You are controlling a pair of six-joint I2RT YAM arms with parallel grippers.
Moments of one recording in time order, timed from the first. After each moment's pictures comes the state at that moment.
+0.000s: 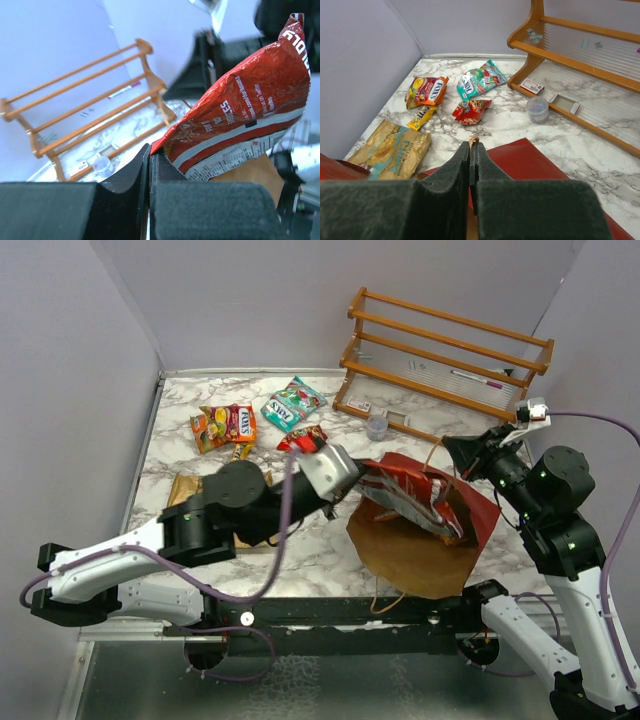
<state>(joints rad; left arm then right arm) -1.38 1.09 1.39 -0.24 -0.30 0.21 0.29 0.70 1.08 -0.43 -0.17 0.30</state>
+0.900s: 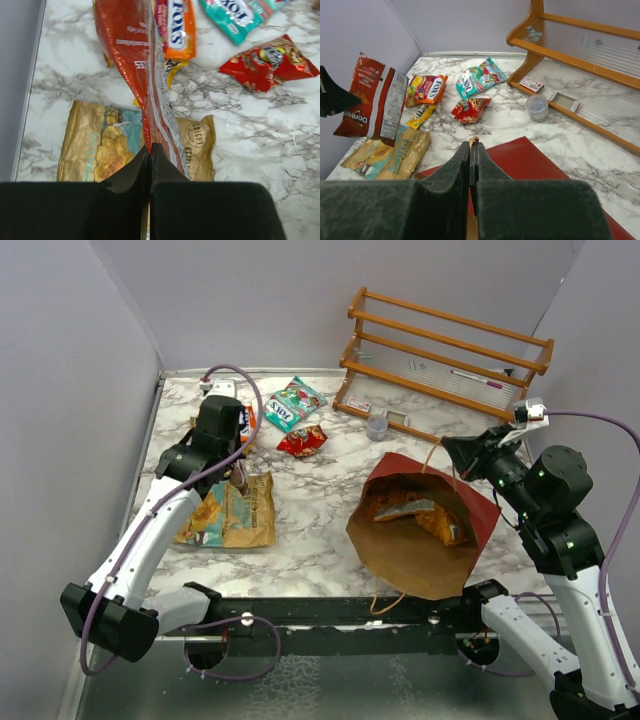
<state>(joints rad) -0.41 1.16 1.25 -0.74 -0.43 -0.25 0.29 0.70 1.07 -0.43 -0.17 0.30</state>
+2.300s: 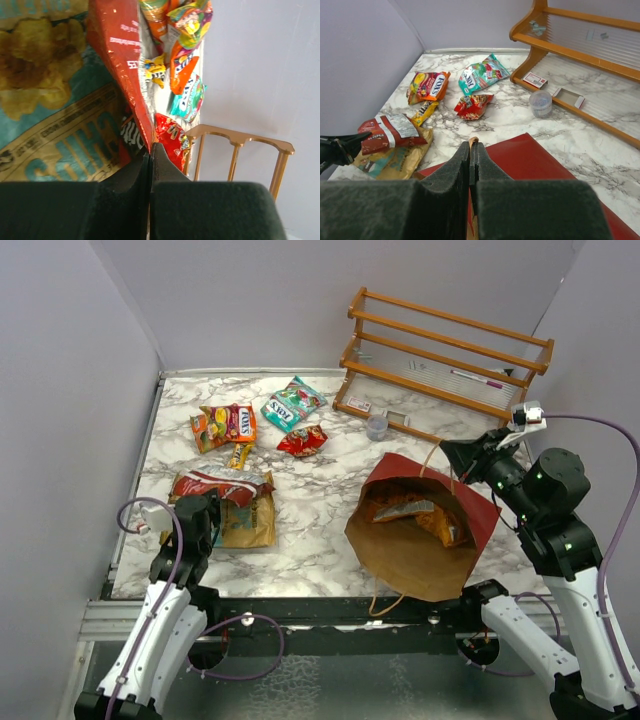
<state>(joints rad) -0.19 0.53 0.36 -0.30 -0.43 -1.57 0.29 0.69 1.05 -0.42 -0.18 0.31</state>
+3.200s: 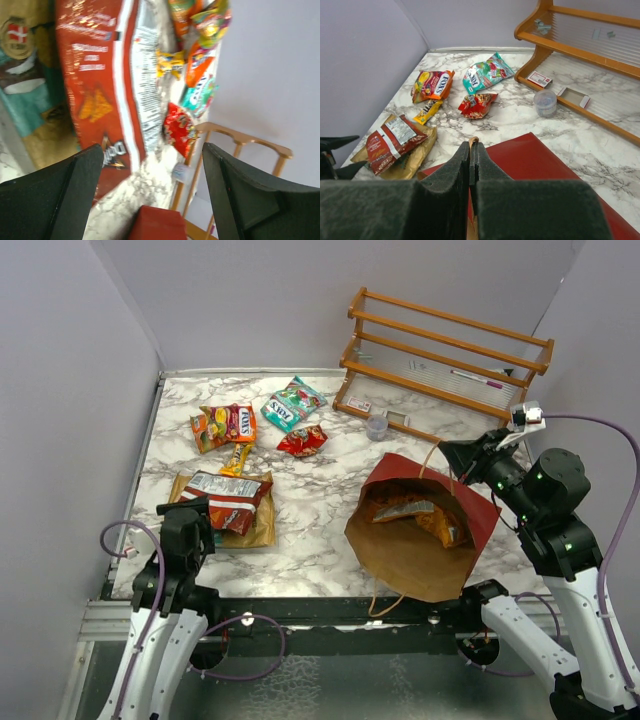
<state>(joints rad) -0.19 0.30 0.45 -0.80 -0.40 -1.69 0.29 0.68 1.05 -0.42 -0.20 0.32</state>
